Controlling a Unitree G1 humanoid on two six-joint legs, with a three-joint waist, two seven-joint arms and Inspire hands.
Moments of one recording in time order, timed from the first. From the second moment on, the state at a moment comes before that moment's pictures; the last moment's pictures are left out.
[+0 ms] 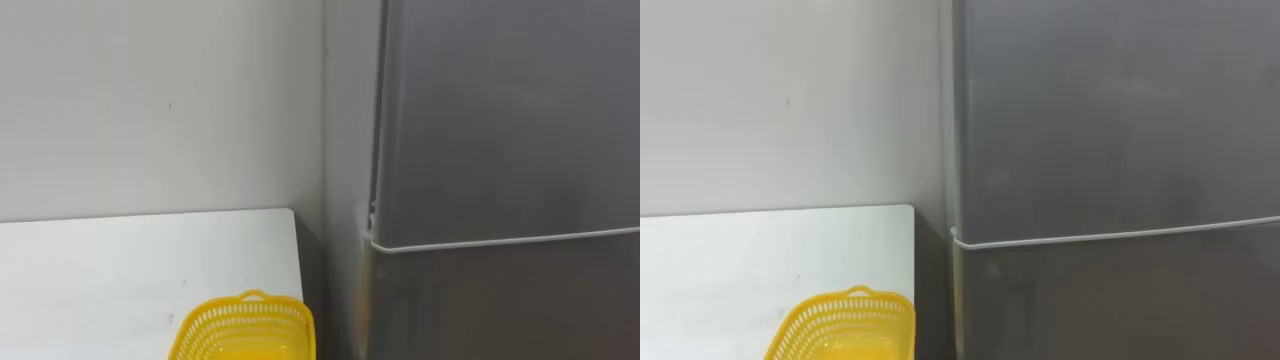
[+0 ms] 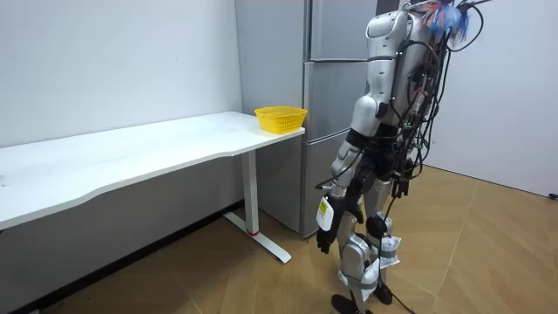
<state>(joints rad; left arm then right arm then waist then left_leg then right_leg) 0.20 0.17 -0.02 1.14 0.50 0.21 -0.12 0.14 -0.19 0.08 1.27 -0.35 0.18 0.12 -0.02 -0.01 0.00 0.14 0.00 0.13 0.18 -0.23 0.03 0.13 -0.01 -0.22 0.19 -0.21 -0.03</state>
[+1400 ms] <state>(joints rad) 0.21 0.15 0.12 1.14 0.15 0.23 0.07 0.10 -0.19 0.07 1.33 -0.28 0.23 0.12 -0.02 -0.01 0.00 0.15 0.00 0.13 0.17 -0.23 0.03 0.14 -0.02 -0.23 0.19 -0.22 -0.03</state>
